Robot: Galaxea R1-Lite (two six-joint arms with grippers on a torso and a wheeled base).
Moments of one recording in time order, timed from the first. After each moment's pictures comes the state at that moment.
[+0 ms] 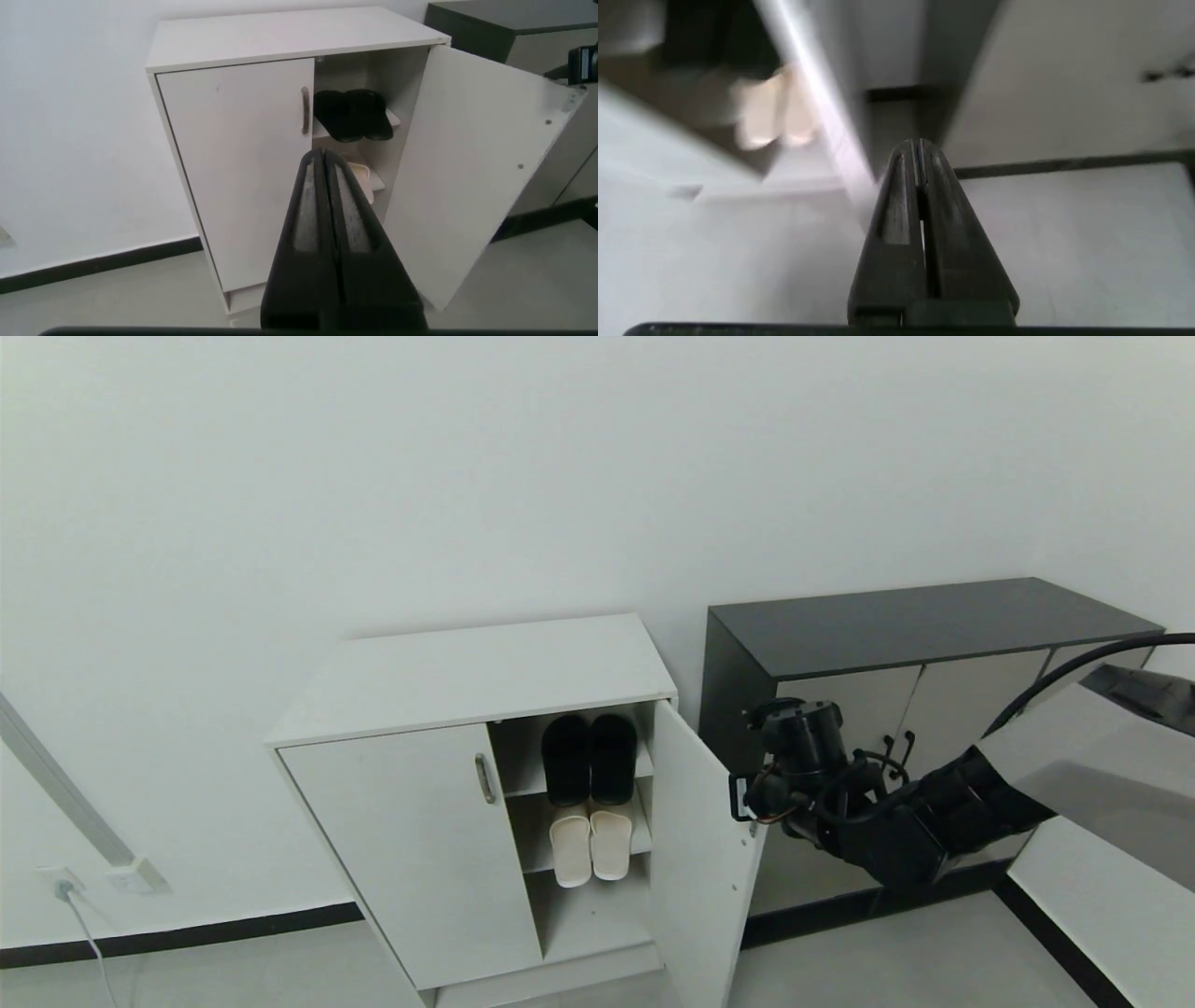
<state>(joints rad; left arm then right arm) 0.00 0.00 0.00 0.00 -0.02 0.01 0.57 2.17 -1.11 -0.57 -0.33 0.22</state>
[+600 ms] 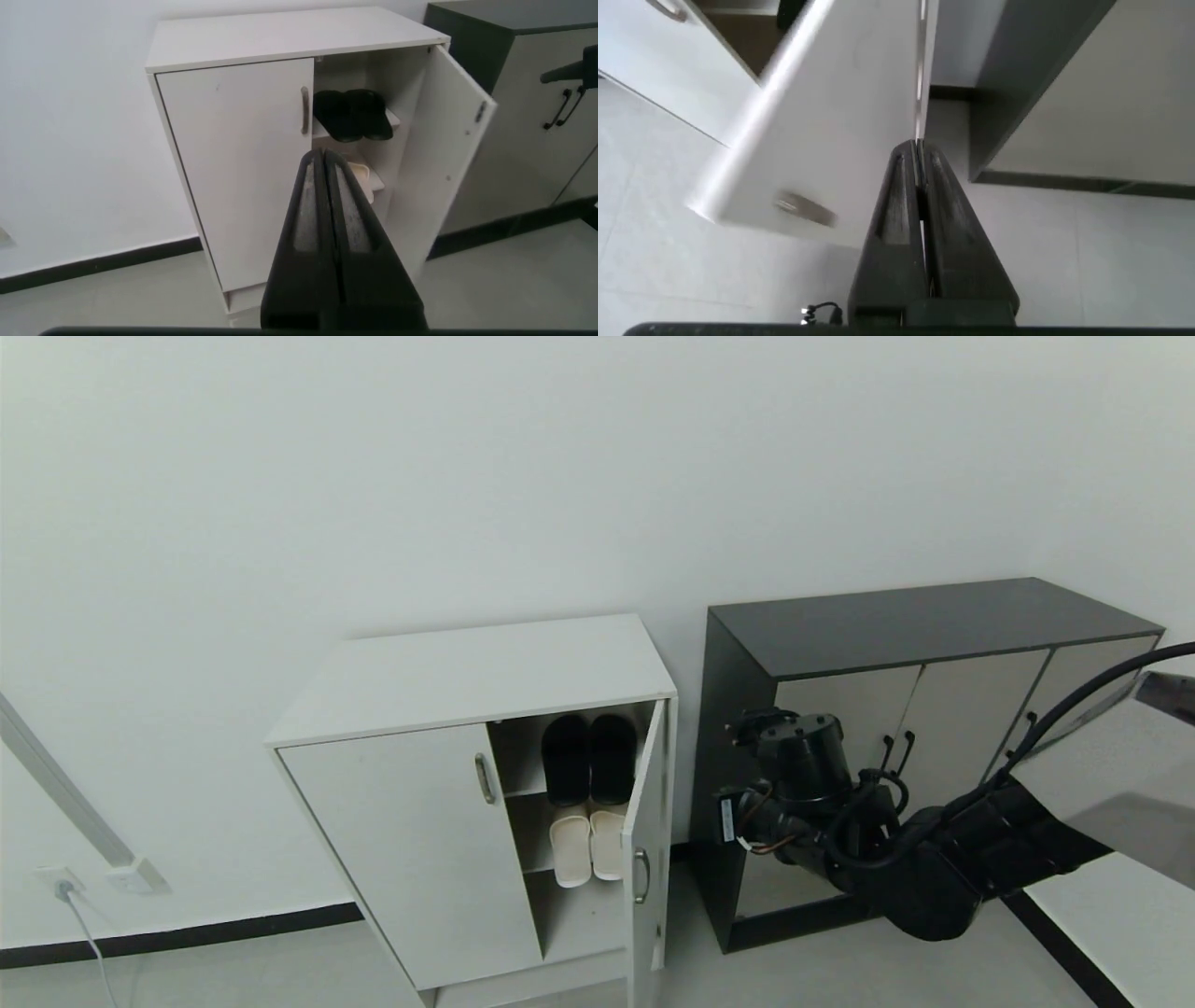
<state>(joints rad) 0.00 0.00 0.00 0.00 -0.02 0.01 0.66 2.09 -0.98 -0.65 -0.29 0.21</state>
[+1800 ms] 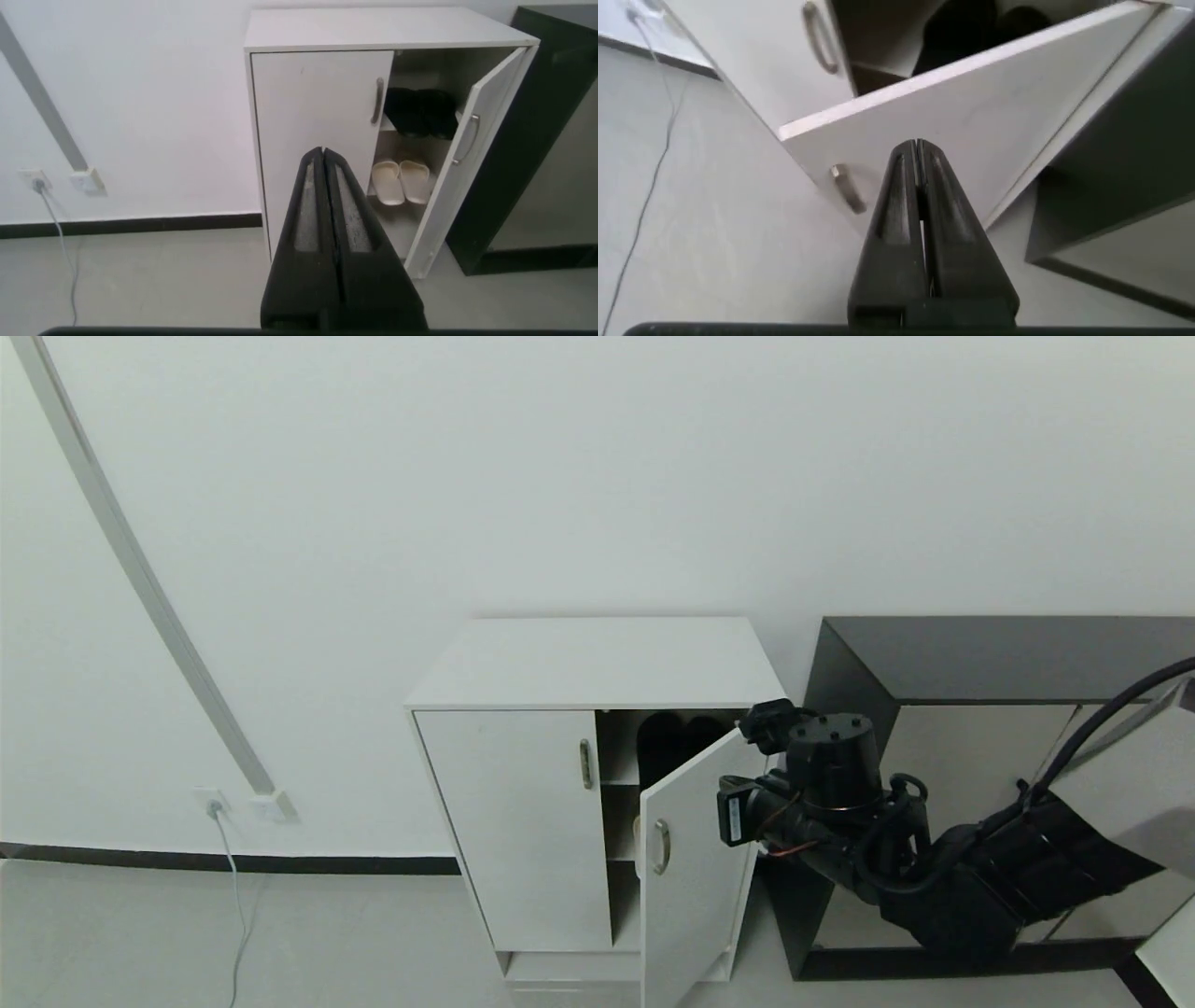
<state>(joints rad) 0.00 0.00 0.00 0.00 -0.02 0.01 0.66 2.03 -0.87 -0.81 -0.24 0.15</state>
